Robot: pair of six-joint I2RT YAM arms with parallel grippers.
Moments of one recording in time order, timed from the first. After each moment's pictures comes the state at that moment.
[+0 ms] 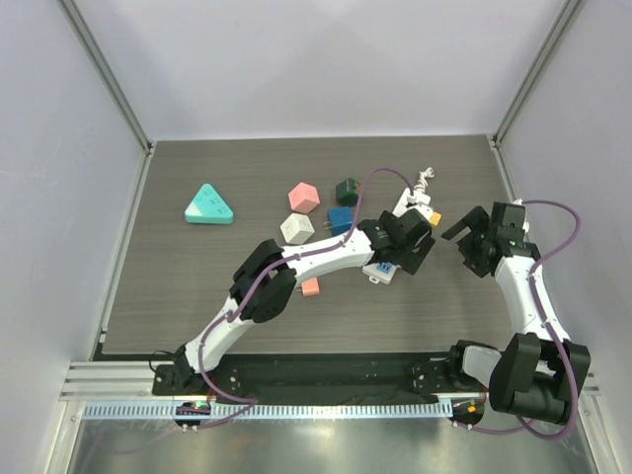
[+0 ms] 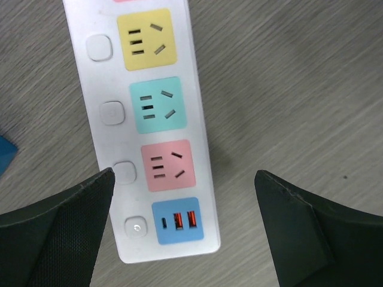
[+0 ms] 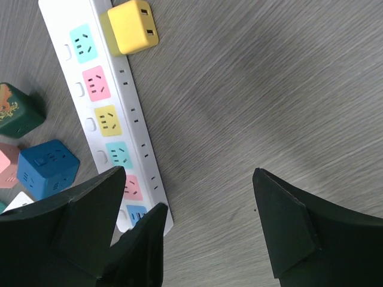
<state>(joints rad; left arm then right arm) -1.08 2.32 2.01 -0.55 -0.27 -0.32 -0.23 1.12 0.77 -0.53 -0.09 0.70</state>
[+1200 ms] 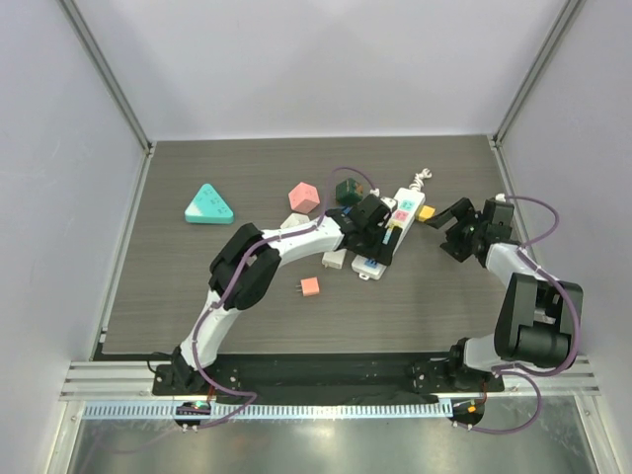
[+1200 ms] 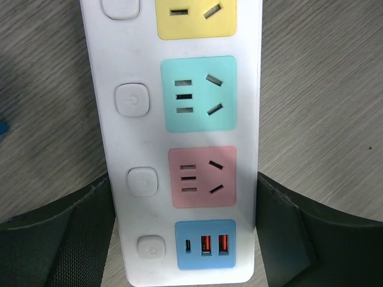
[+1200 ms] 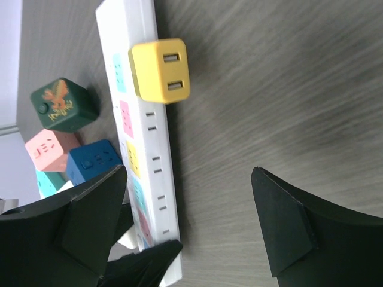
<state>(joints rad) -0.92 2.24 1.74 -0.42 0.05 -0.40 -0.23 1.40 0.68 -0.06 -0.36 0.76</state>
